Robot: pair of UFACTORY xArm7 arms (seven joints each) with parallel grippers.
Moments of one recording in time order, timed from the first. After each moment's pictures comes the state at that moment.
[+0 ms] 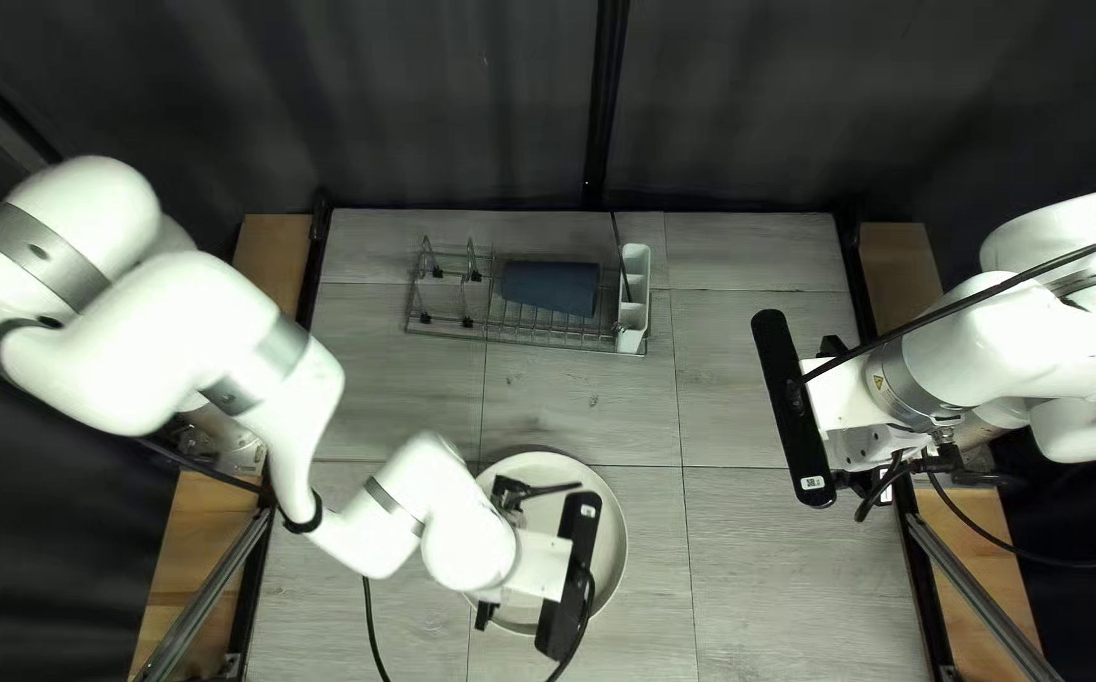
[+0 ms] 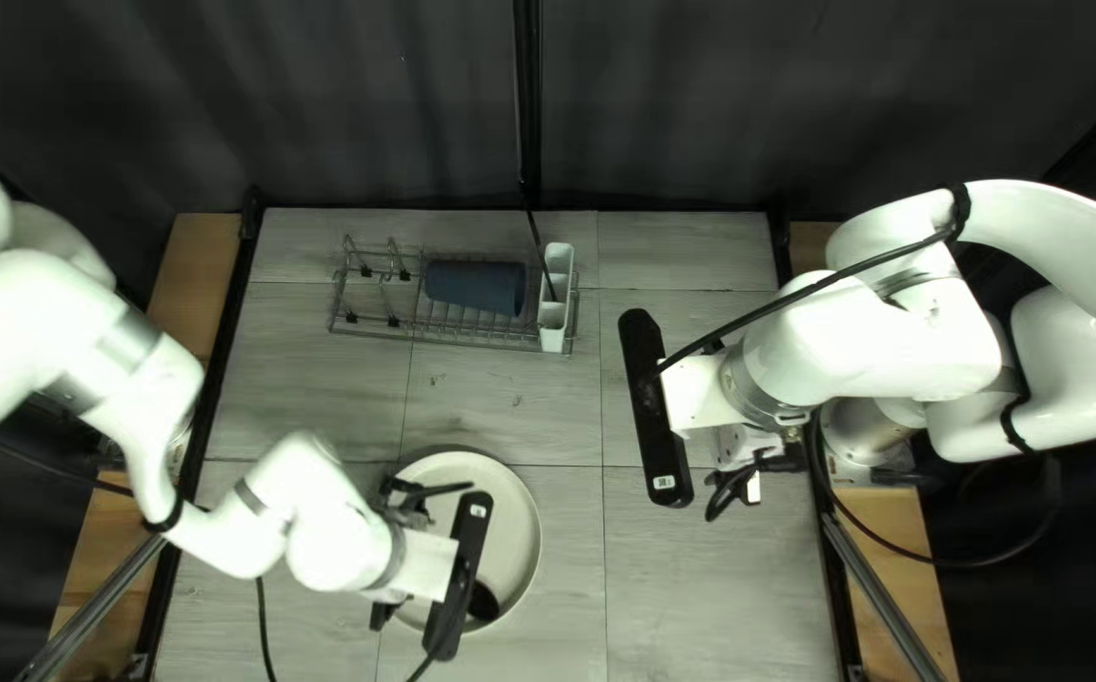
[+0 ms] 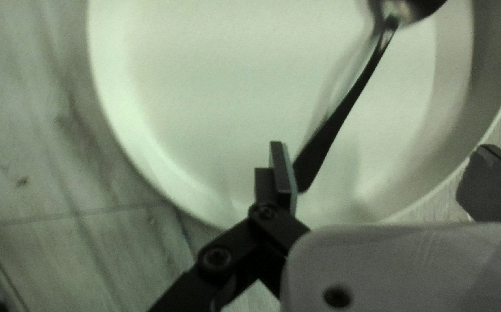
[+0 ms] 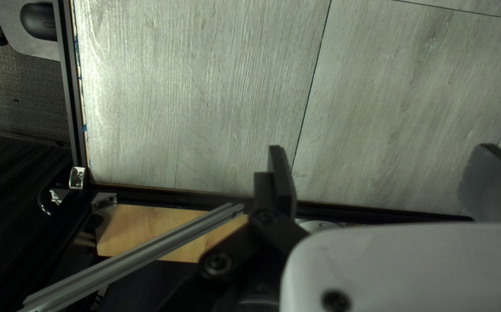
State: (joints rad) left arm -0.08 0.29 -0.39 0.98 0.33 0.70 -0.49; right arm 0.00 -0.58 0.27 0.82 0.12 1.34 0.07
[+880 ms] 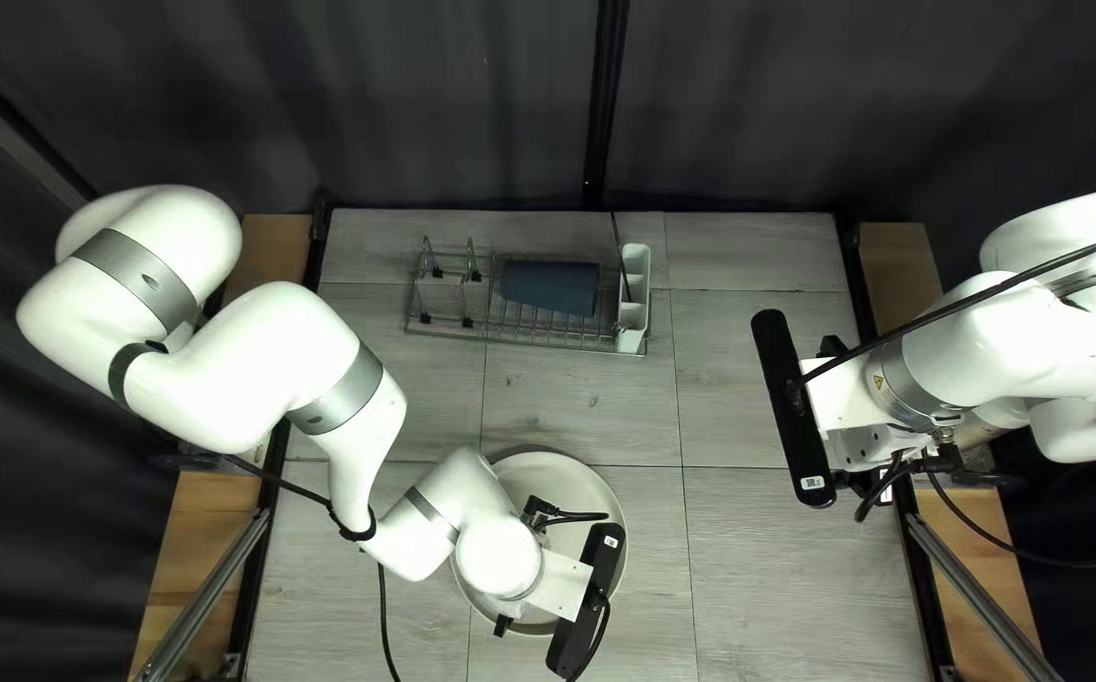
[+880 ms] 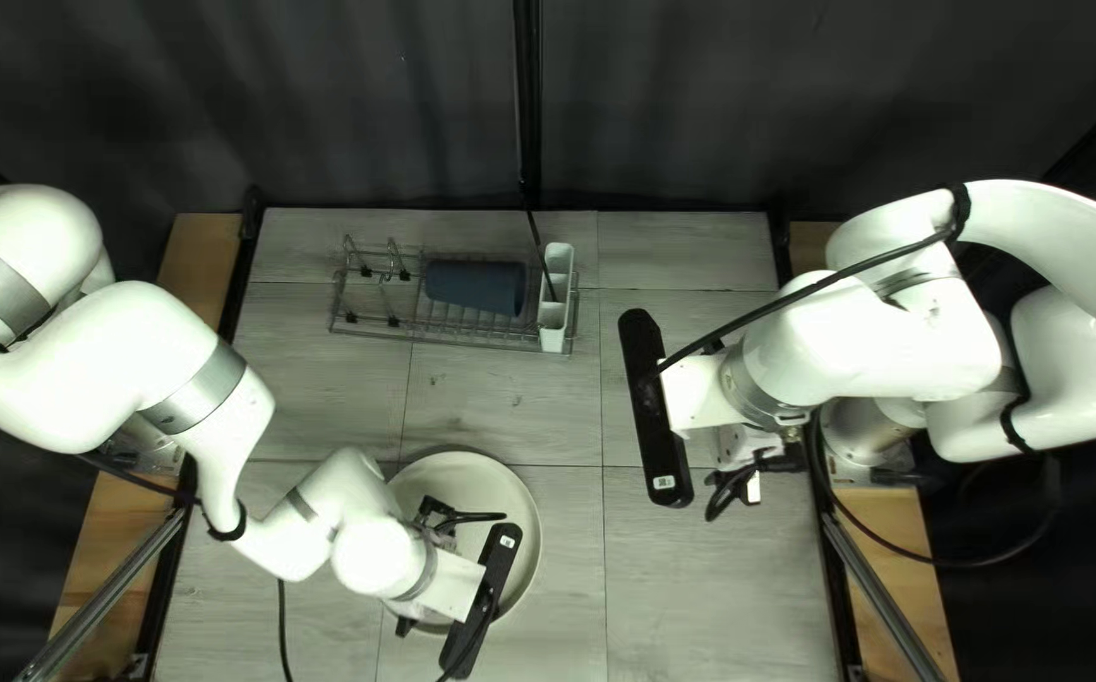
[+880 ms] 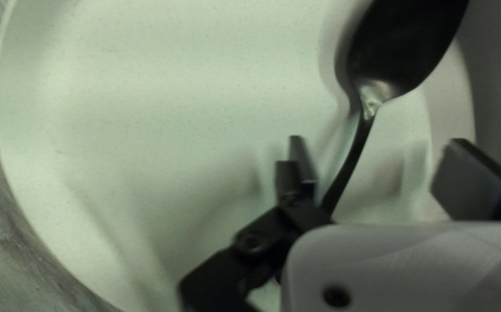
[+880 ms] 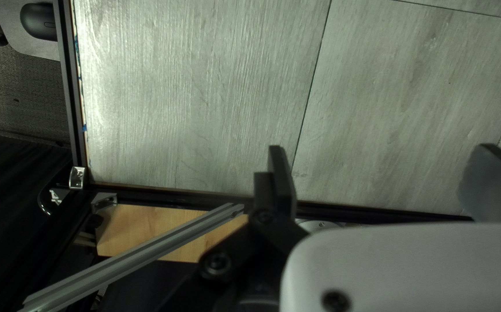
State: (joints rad) left arm -0.04 0.43 -0.39 1.01 0.35 0.56 -0.39; right arm 0.00 -0.58 0.27 0.82 0.12 1.34 0.07
